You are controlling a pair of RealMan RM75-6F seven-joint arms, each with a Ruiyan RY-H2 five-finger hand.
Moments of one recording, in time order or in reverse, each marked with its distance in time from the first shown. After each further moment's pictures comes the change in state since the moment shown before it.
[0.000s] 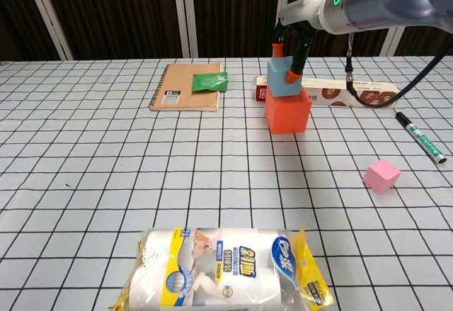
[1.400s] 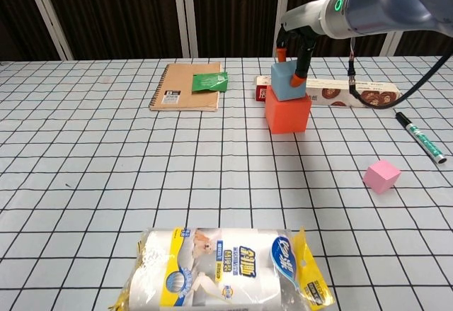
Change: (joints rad) left arm 0.003 0.000 -0.002 -0.003 -0.004 0.003 0.003; right arm 0.034 -0.010 -0.072 0.051 0.014 -0.026 0.060
